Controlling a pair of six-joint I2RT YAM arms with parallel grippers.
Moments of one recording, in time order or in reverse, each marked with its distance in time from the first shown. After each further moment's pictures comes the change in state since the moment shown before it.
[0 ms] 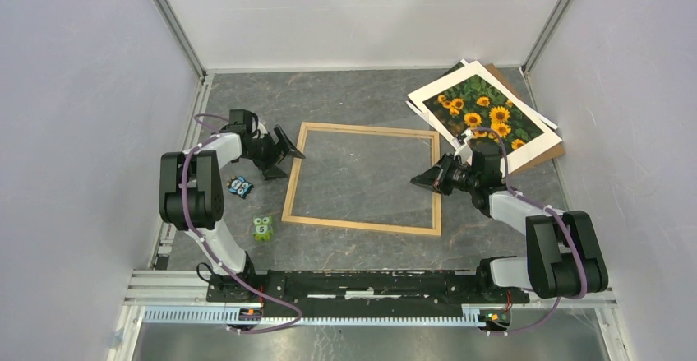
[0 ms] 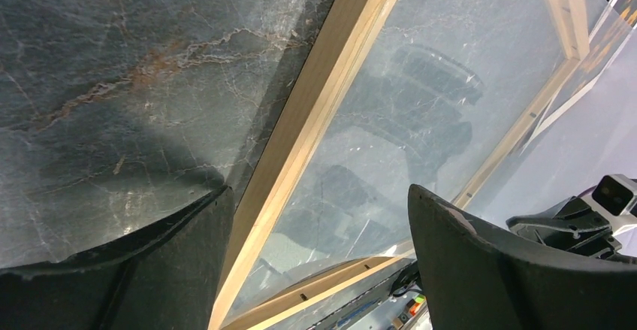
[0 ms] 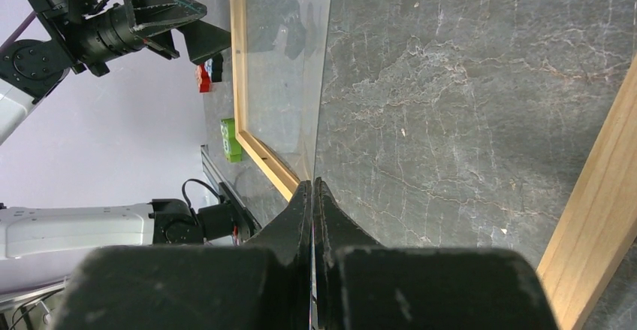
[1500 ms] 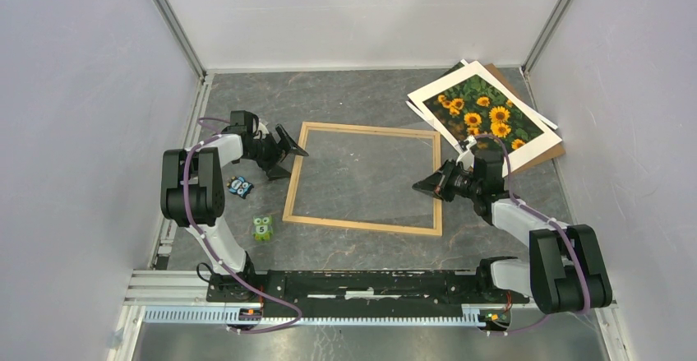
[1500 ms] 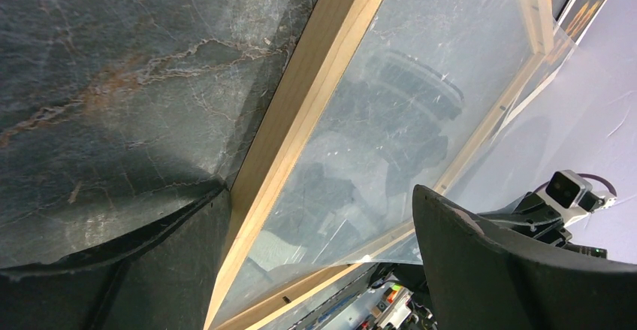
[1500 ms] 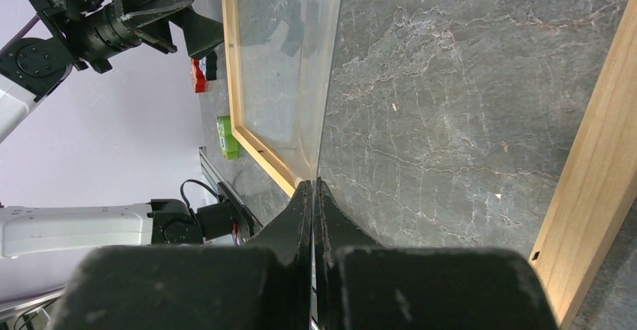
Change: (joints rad) left arm 0.001 0.032 -0.014 0.065 0.079 -0.051; right arm 0.002 -0.081 -0.055 -0.040 0.025 0.020
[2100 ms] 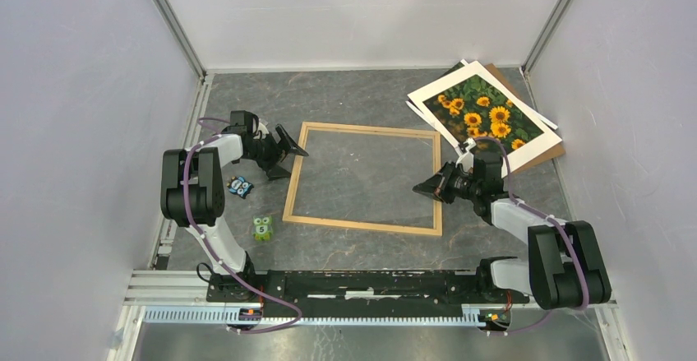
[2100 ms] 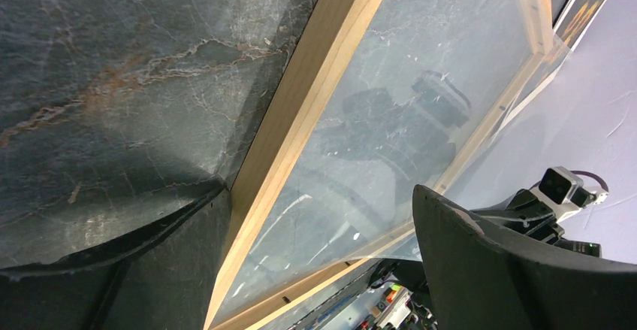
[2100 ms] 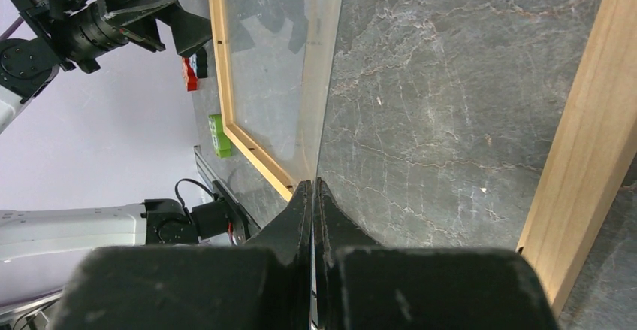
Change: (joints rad) left arm 0.000 0.001 0.000 0.000 0.001 -0.001; right arm 0.000 0.012 -0.010 -0.005 0.000 -0.011
